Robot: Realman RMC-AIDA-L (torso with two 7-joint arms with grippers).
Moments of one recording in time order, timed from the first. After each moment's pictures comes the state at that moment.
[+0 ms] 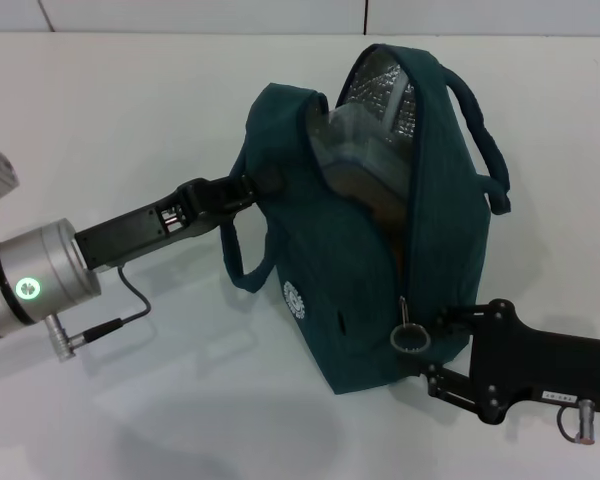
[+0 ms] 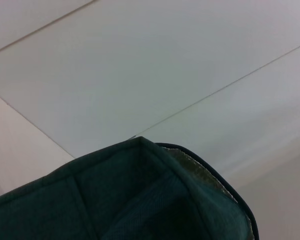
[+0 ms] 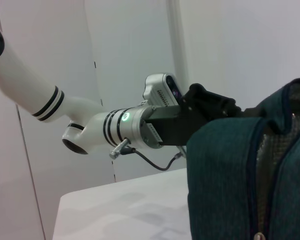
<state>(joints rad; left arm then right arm) -0.44 -2.09 0.75 0.36 1.59 1.63 -1.88 0.41 2.02 -1.52 -0.35 -1.19 -1.49 0.83</state>
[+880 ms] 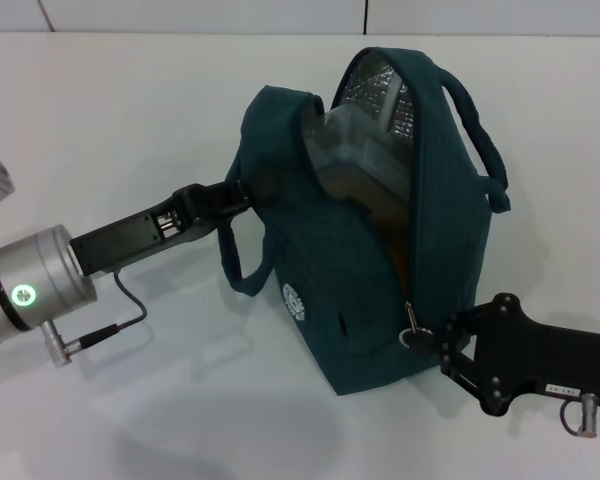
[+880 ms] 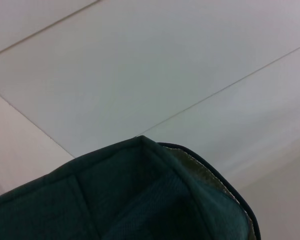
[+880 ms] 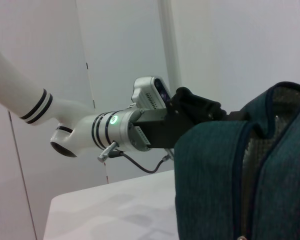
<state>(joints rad) -0.42 -2.09 0.75 0.37 1.59 1.64 -1.87 0.41 2.02 -1.51 -0.36 -1.17 -1.48 0.83</state>
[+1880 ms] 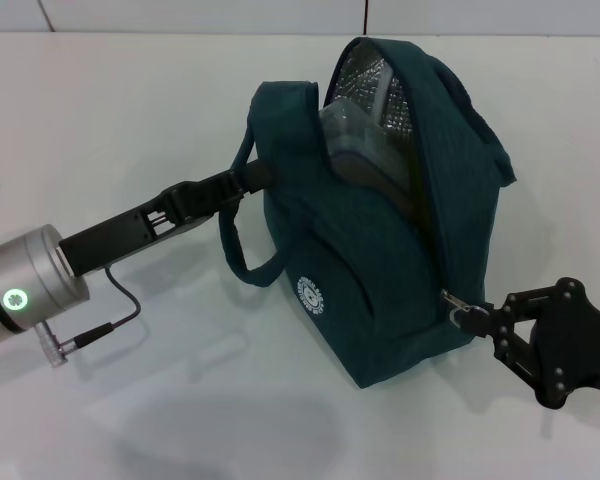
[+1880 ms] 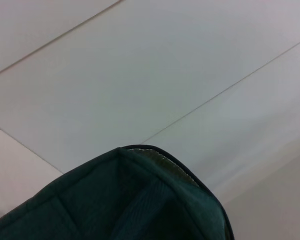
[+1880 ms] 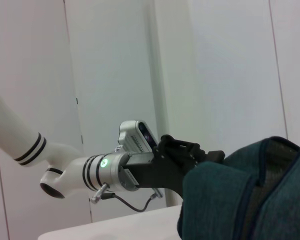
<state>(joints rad) -0.41 -2.09 0.75 0.36 1.56 1.66 -1.79 0.30 1.99 -1.41 -0.45 -1.18 -1.61 0.83</state>
